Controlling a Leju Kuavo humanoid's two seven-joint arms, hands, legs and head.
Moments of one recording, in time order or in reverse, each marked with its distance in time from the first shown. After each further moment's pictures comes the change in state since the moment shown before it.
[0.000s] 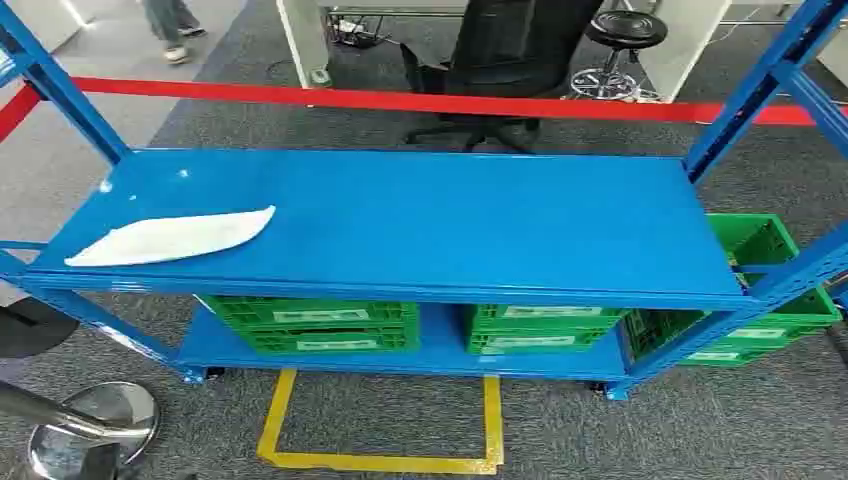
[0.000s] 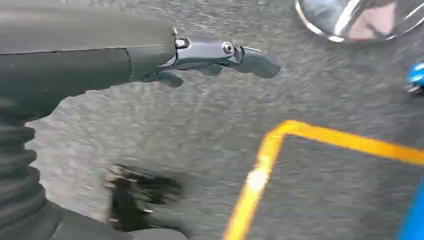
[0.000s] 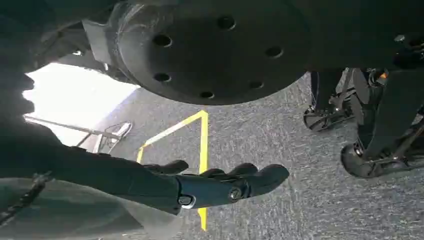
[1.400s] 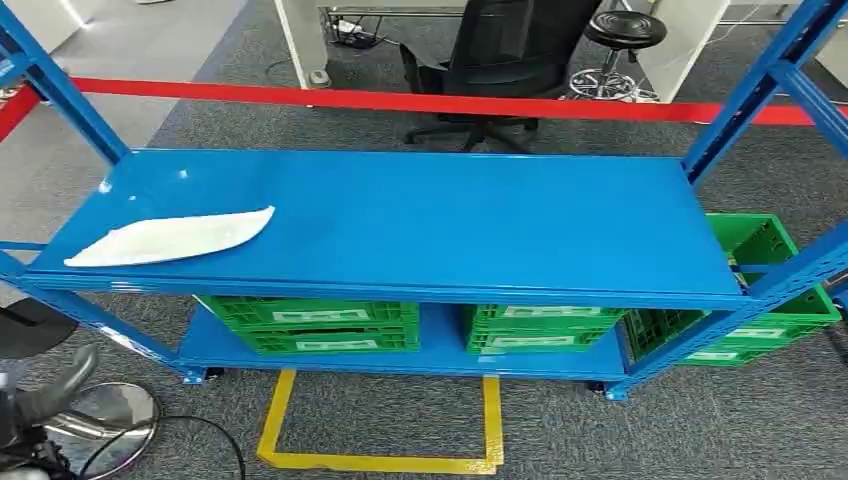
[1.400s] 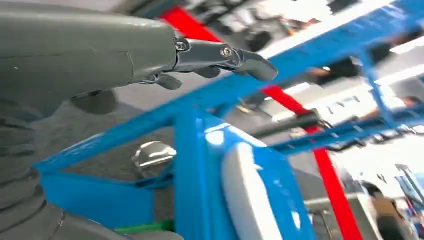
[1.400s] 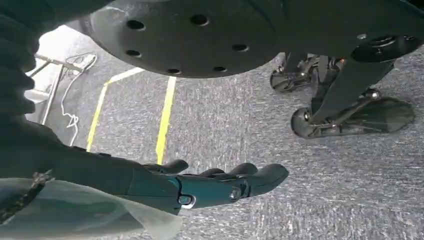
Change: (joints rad) left arm 0.157 -0.125 -0.387 -1.106 0.058 0.171 -0.228; right arm -0.086 0.006 0.612 0.127 -0.329 -0.098 -0.251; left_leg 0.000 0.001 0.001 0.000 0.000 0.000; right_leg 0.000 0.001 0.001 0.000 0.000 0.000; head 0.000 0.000
